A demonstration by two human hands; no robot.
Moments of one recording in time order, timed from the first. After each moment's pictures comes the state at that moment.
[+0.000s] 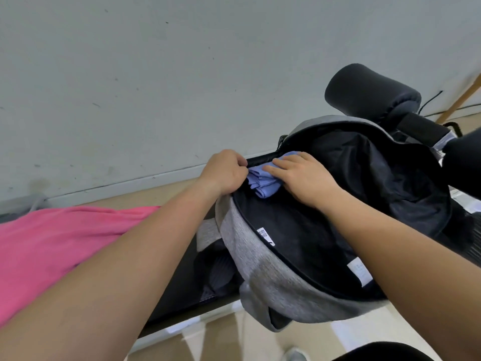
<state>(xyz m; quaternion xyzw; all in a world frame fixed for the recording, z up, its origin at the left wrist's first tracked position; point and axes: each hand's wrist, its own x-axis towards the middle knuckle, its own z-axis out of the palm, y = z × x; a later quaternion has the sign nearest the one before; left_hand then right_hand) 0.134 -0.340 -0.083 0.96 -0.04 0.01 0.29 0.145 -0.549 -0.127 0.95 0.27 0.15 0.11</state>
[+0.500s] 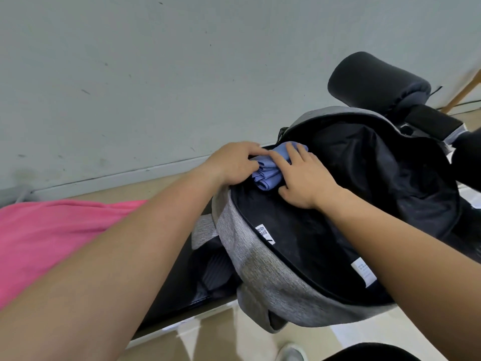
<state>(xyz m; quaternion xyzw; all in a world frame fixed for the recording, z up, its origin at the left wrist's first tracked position) 0.159 -0.344 -0.094 0.95 -0.19 -0.06 0.25 0.143 -0.536 -0.137 0.99 0.15 0.05 0.06</state>
